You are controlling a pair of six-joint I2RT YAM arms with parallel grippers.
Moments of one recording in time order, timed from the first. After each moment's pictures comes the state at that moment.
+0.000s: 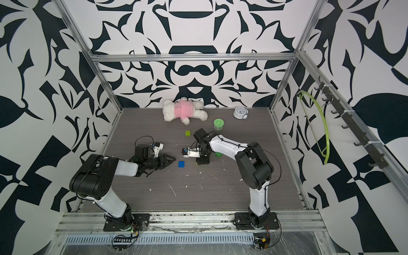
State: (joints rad) left arm -0.23 1.70 0.48 0.47 0.80 -0.65; right arm 0.68 1.90 1.36 -0.75 -0.22 -0.84
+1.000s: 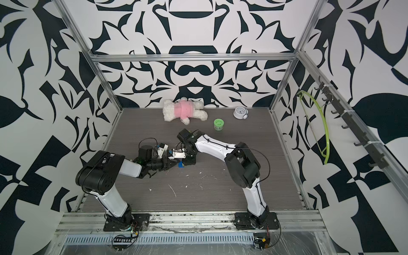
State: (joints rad) left arm -0.29 1.75 0.47 0.59 0.86 -0.69; right arm 0.81 2.03 1.58 -0.82 -0.22 -0.76
